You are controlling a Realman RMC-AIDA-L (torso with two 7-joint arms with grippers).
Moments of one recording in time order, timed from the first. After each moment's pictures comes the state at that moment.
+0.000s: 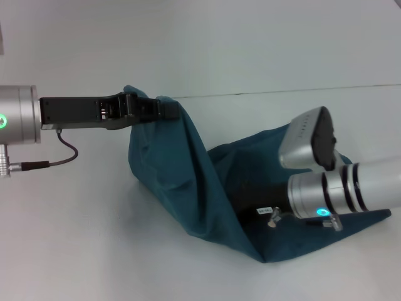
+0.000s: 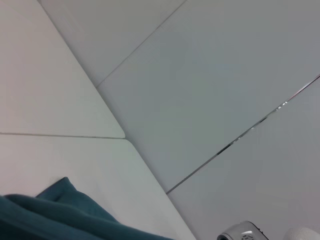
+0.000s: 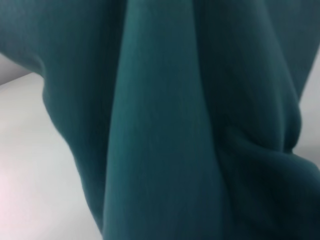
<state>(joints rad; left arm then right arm) -0.74 -2.07 0.71 0.88 1.97 1.63 -2.37 0.81 2.10 -0.82 -0.31 -2.10 -1.13 1.40</state>
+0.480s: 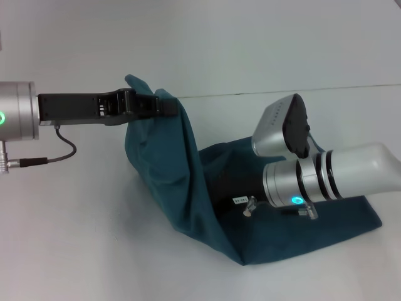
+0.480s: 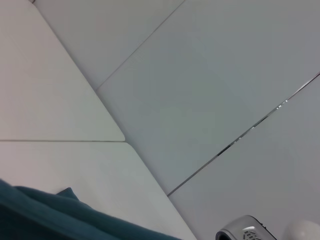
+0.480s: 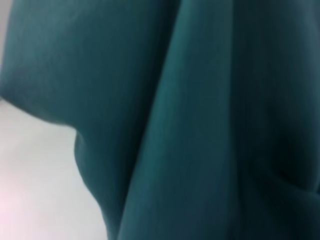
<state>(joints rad) -0.74 -2.07 0.71 0.88 1.96 1.63 -2.36 0.90 2.11 -0.84 -0.25 -2.06 -1.08 1.40</state>
